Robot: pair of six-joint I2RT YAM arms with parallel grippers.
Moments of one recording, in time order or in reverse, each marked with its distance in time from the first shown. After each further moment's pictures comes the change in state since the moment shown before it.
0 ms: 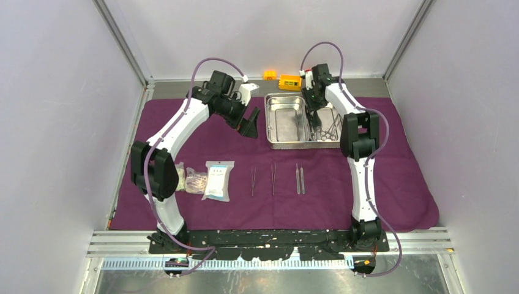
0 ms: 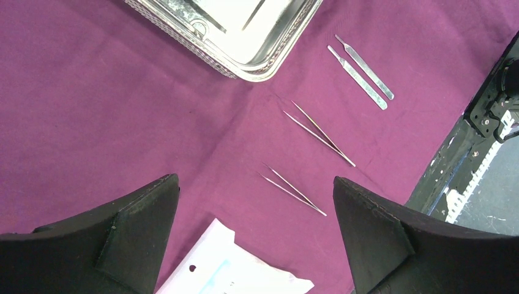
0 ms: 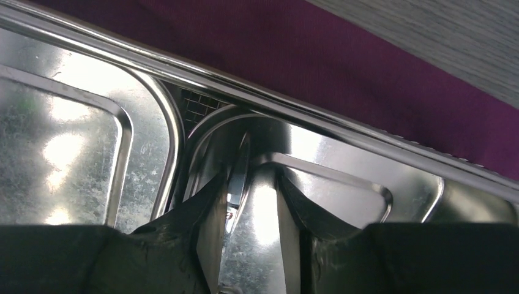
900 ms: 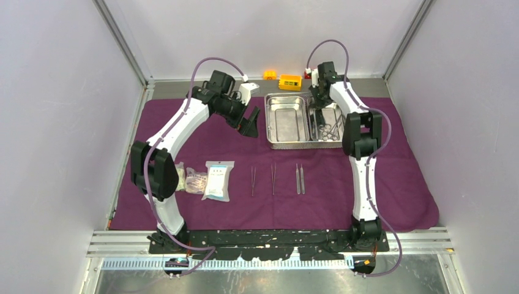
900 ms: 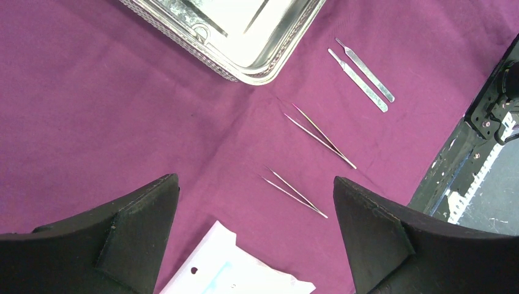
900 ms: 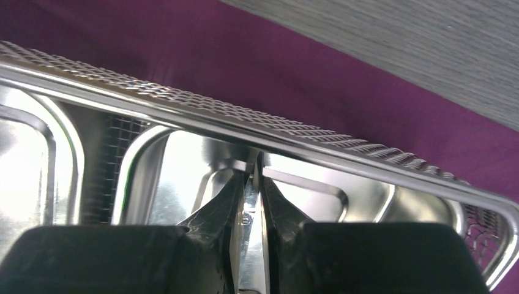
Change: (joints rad) left arm 0.000 0.000 0.000 0.011 0.000 -0.001; right arm -0.040 0.017 0.041 -0.012 0.064 -0.032
